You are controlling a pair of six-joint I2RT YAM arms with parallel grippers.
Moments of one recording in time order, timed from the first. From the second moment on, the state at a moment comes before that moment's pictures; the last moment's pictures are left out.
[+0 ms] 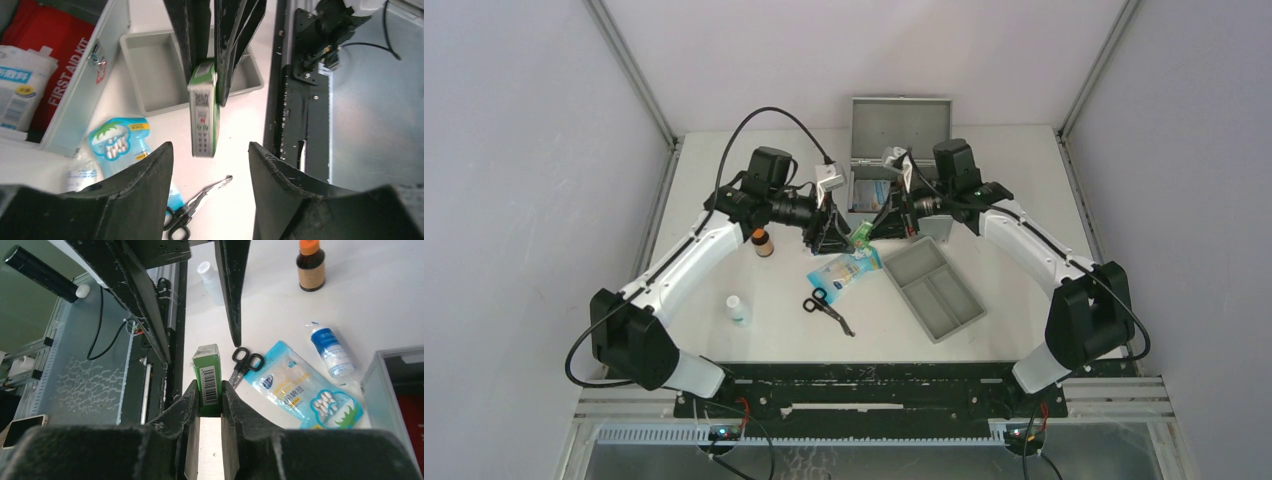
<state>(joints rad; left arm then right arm) -0.47 1.44 1.30 -0.60 0.95 0.29 0.43 1.55 1.25 -0.33 -1.16 -0.13</state>
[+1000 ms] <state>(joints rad) -0.40 1.22 1.23 -0.60 0.42 0.33 0.18 1.82 1.28 -0.02 -0.53 0.43</state>
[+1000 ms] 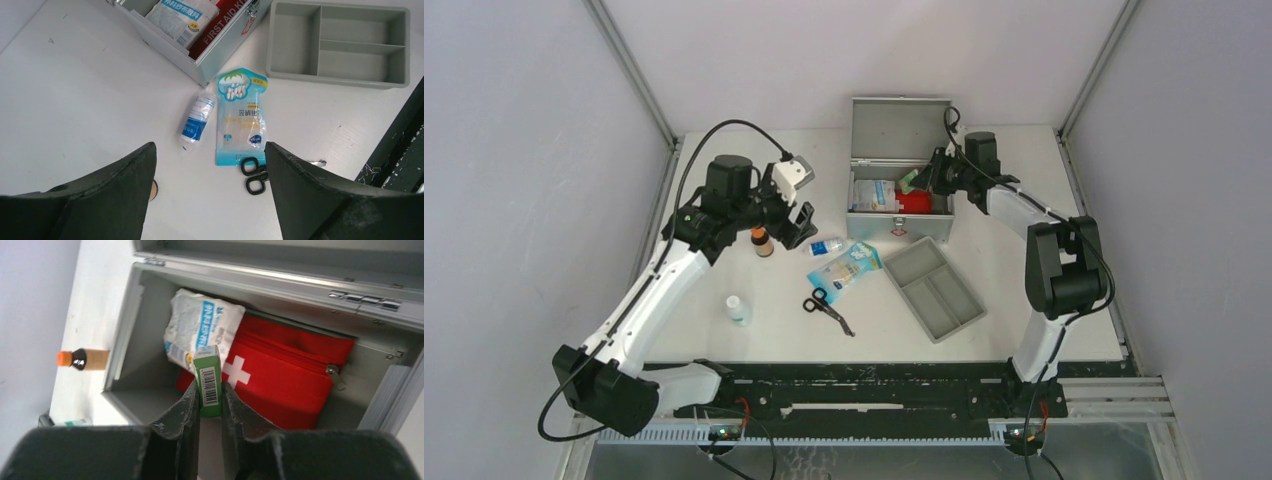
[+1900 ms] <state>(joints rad) -0.40 1.12 1.17 -0.58 0.42 0.36 0.25 2.07 1.54 -0.24 -0.28 0.46</state>
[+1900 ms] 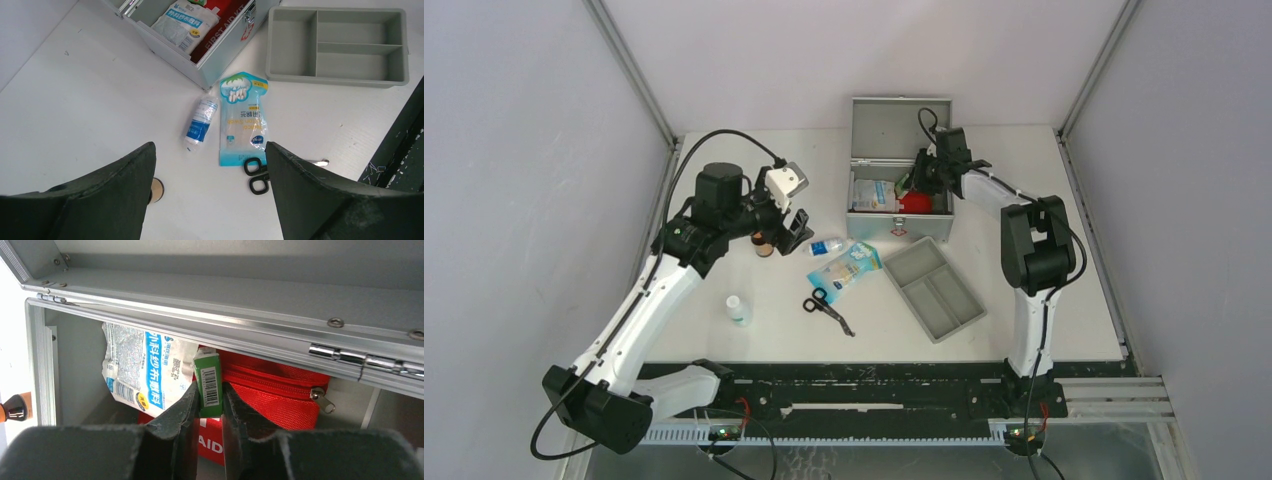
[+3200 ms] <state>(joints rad) -0.40 1.17 1.11 -0.58 0.39 0.44 0.27 1.74 1.45 -0.28 -0.16 0.15</state>
